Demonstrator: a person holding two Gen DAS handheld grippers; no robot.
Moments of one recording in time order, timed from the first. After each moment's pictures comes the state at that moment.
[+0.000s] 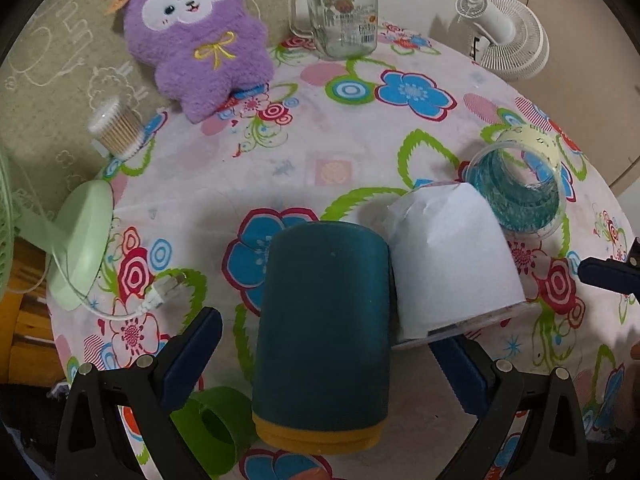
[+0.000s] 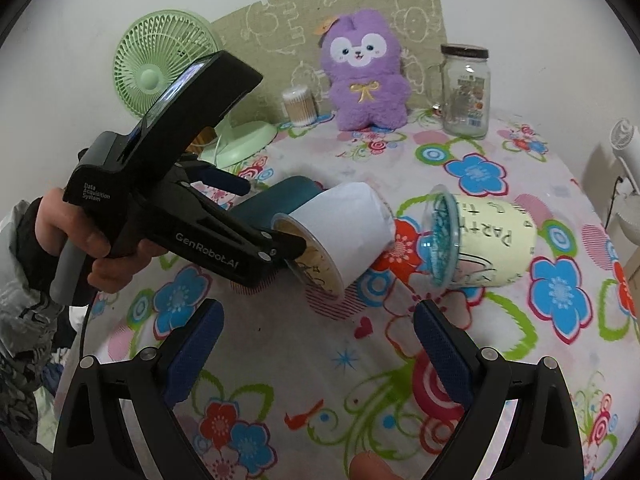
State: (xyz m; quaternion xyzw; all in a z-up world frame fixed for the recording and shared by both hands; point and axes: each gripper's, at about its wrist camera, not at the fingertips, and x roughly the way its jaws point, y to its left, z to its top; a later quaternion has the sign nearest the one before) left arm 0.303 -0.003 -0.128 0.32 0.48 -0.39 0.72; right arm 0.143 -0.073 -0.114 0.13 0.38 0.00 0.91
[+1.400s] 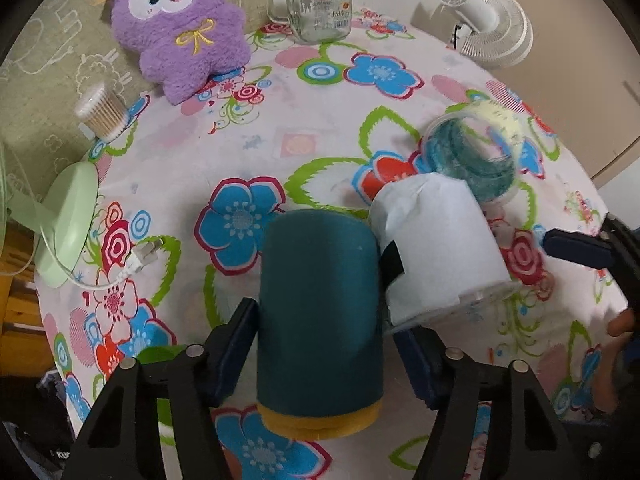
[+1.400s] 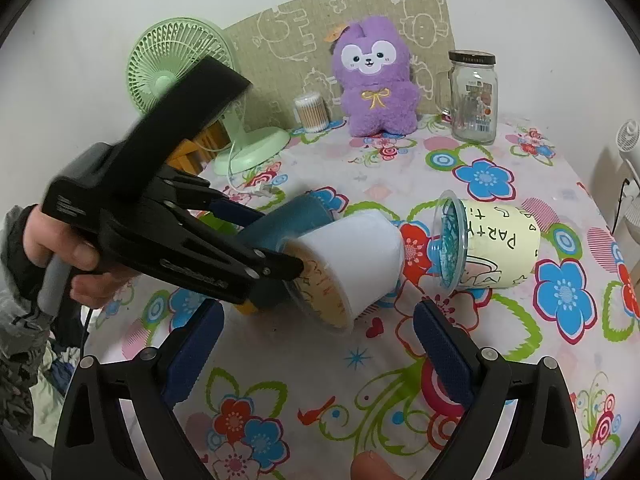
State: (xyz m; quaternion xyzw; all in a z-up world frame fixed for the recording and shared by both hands) left arm 0.276 0.012 -0.114 0.31 0.51 -0.40 0.69; right arm 0.131 -0.072 -0.109 0.14 0.36 0.02 0.92
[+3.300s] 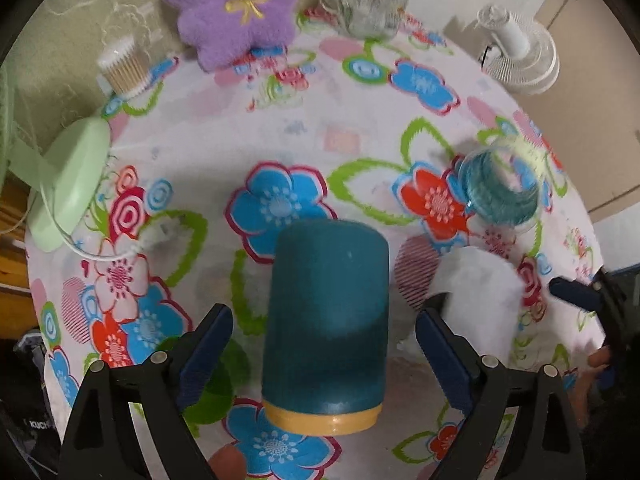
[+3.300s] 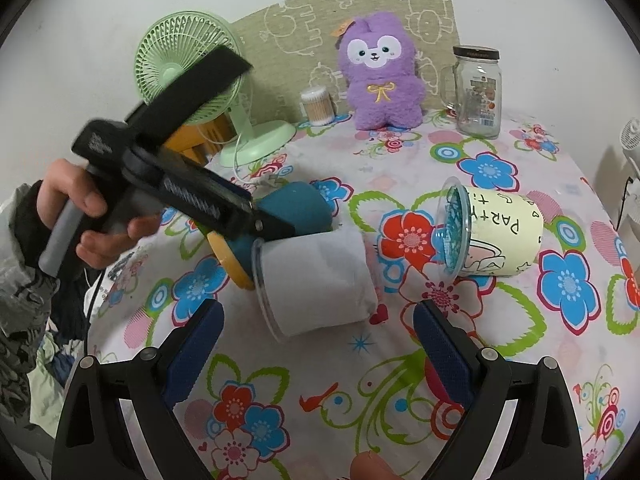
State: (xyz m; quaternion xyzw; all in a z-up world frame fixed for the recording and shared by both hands) left arm 0.312 0.022 -0.119 0.27 0.56 -0.38 0.69; right arm 0.124 -0.069 -0.112 0.14 0.37 0.03 0.92
